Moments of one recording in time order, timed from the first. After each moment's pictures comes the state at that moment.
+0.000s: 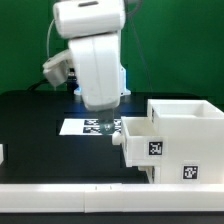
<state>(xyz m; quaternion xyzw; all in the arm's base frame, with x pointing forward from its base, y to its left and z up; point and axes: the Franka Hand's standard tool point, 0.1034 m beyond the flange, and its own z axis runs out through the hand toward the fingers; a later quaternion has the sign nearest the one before) 0.633 -0.043 0.105 -0.71 -0.70 -0.06 0.06</state>
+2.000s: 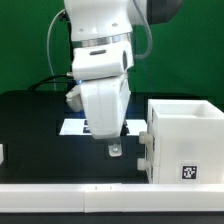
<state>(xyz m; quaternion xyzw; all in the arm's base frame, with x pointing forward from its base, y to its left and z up) 0.578 -0.015 0.054 -0.77 -0.63 -0.06 0.06</state>
